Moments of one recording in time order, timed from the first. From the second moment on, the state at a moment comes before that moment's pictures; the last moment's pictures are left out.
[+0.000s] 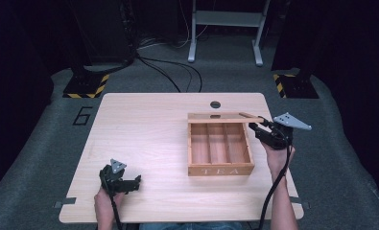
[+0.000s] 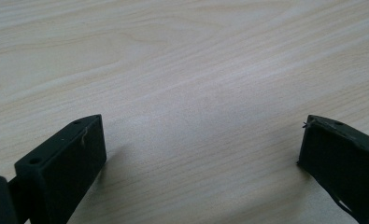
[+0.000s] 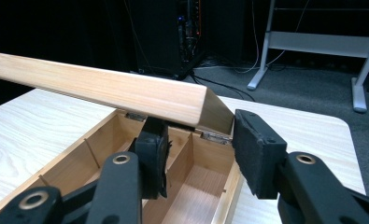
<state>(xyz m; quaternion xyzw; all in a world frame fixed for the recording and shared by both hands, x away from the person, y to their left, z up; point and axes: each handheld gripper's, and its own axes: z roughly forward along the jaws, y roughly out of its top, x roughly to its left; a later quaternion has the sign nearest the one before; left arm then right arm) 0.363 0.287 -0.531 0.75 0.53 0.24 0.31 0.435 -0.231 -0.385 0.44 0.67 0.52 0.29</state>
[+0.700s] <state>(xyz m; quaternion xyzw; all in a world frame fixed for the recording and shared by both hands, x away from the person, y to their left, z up) 0.364 0.287 -0.532 0.75 0.53 0.24 0.32 0.448 -0.233 -0.371 0.44 0.69 0.51 0.28</state>
